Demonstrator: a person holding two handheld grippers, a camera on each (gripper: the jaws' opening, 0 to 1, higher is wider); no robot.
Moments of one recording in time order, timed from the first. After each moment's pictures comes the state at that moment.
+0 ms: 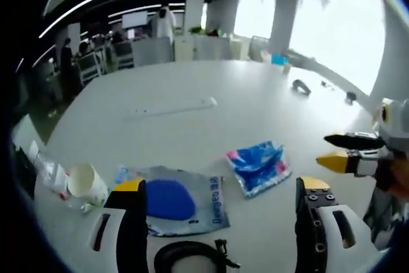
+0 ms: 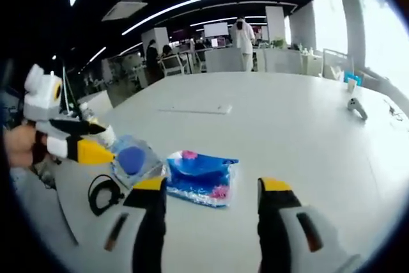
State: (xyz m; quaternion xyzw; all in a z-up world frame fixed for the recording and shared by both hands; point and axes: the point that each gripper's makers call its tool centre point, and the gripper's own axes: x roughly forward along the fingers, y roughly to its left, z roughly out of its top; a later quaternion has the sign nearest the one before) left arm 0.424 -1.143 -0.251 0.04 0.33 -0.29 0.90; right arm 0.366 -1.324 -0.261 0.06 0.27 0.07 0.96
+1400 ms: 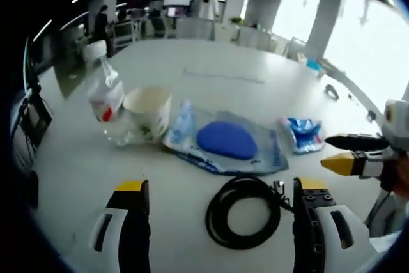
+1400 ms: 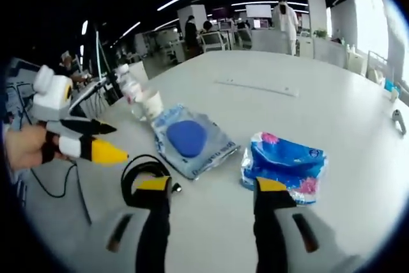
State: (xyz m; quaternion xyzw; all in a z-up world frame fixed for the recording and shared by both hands) left arm 0.387 -1.011 -0.308 -0.02 0.38 -0.19 0.90; right arm 0.365 -1.186 -0.300 0.03 0.34 0.20 0.92
